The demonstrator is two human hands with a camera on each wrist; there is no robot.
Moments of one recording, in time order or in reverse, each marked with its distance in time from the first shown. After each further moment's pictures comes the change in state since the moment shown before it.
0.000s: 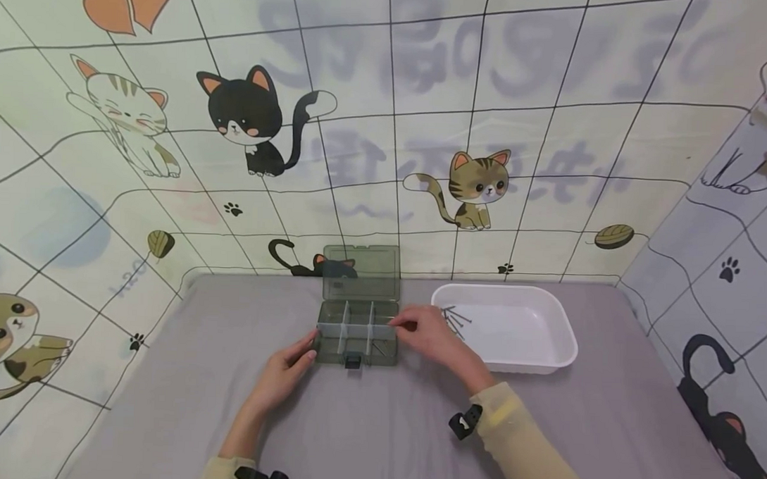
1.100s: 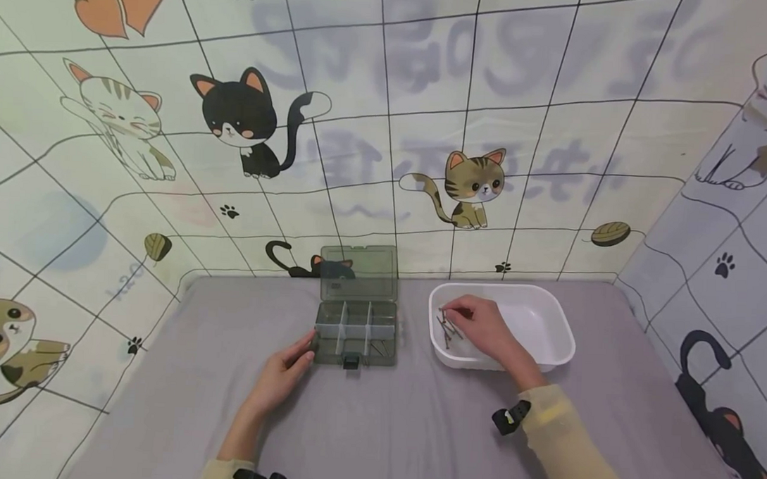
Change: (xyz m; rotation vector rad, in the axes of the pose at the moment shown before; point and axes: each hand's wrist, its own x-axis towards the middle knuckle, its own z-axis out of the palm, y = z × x) left_hand -0.002 0.007 0.003 -0.023 0.022 -0.009; right_hand -0.037 0.050 -0.060 -0.044 0.175 0.147
